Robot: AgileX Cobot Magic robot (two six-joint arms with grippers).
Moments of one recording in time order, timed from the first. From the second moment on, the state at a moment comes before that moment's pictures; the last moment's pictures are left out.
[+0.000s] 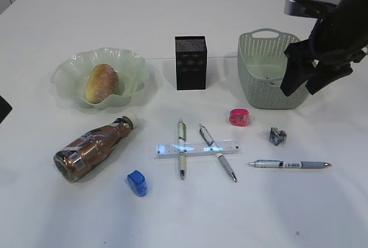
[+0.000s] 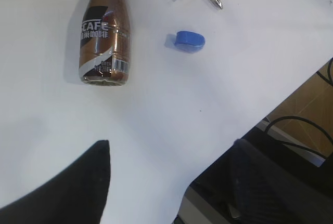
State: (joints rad) left arm -0.16 1.23 -1.12 -0.37 1.21 0.44; right arm -0.01 1.92 -1.58 0.31 1.20 -0.35
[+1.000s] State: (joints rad) left arm -0.16 1.23 -1.12 -0.37 1.21 0.44; right arm 0.11 2.10 -1.58 0.10 1.08 -0.24
